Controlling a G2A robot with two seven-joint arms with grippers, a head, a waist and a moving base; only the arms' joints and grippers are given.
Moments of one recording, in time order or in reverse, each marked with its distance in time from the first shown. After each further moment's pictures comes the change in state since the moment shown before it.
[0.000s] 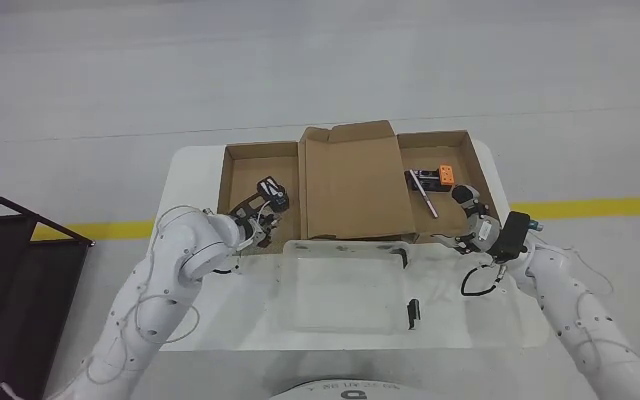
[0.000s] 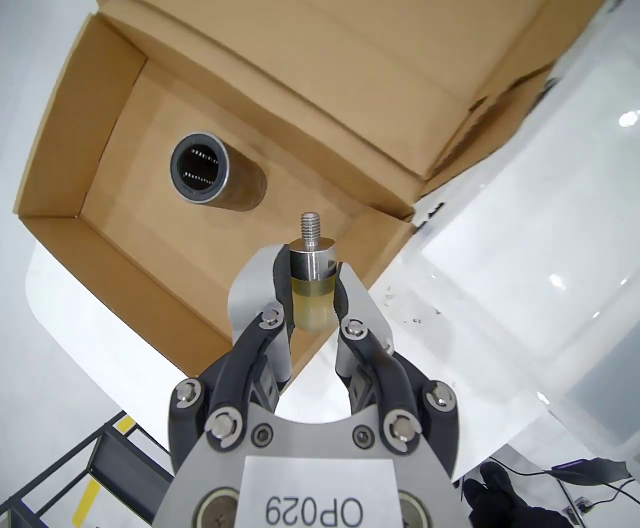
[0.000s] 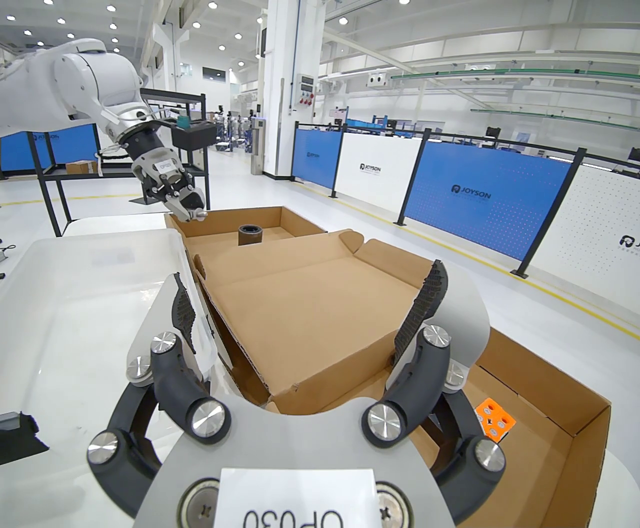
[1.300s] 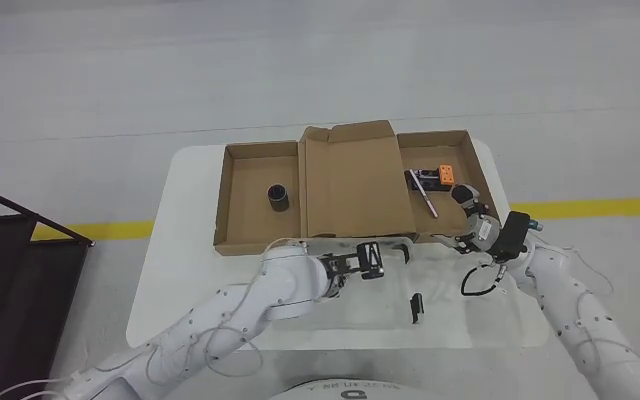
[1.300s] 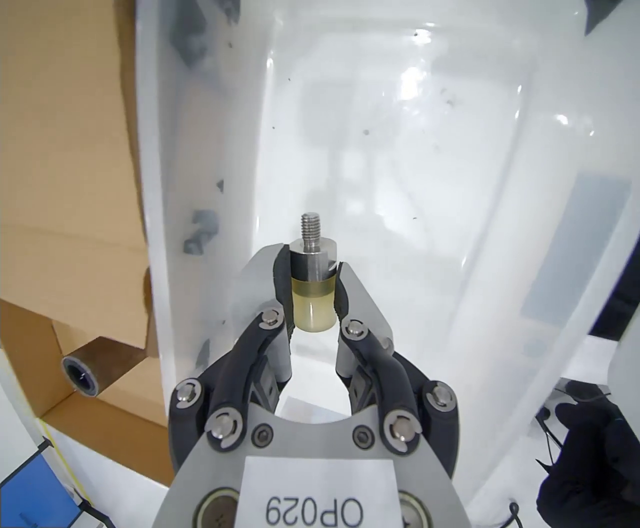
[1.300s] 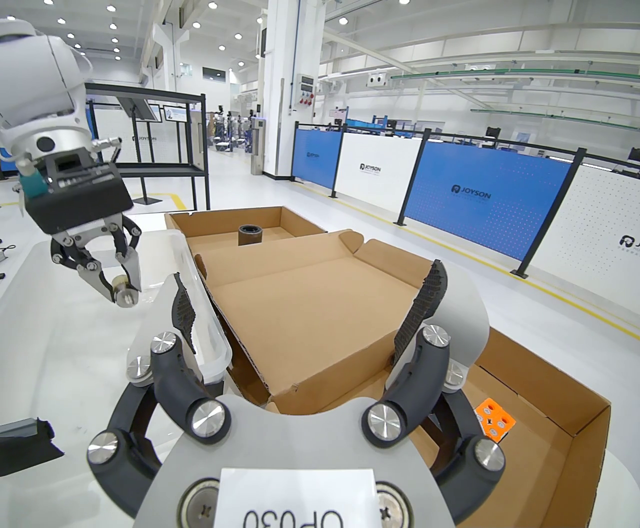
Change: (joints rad) left arm -0.143 -0.105 0.496 -0.140 0.116 -0.028 -0.120; right arm 0.000 0.000 0.000 0.000 0.000 0.000 0.000
